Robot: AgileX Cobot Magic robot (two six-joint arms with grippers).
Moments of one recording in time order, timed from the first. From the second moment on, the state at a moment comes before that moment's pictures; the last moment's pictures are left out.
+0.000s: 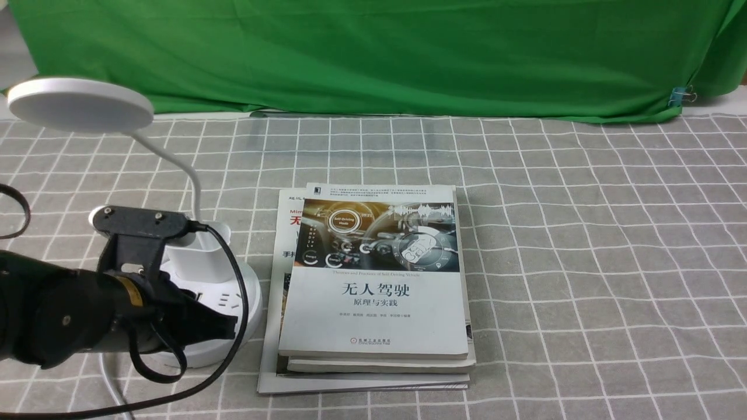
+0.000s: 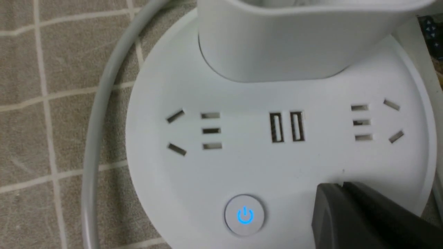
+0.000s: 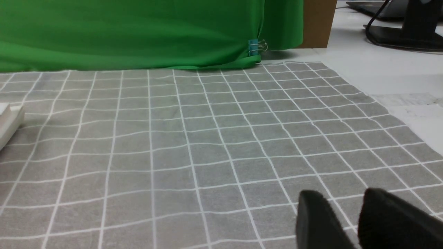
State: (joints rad) right arm -0.12 0.00 0.01 -0.16 0.23 0.11; left arm -0.25 1.46 -0.58 -0.02 0.19 -0.05
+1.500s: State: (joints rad) right arm -0.12 0.00 0.01 -0.16 0.23 0.11; left arm -0.25 1.49 -0.65 -0.02 0.28 -0.01
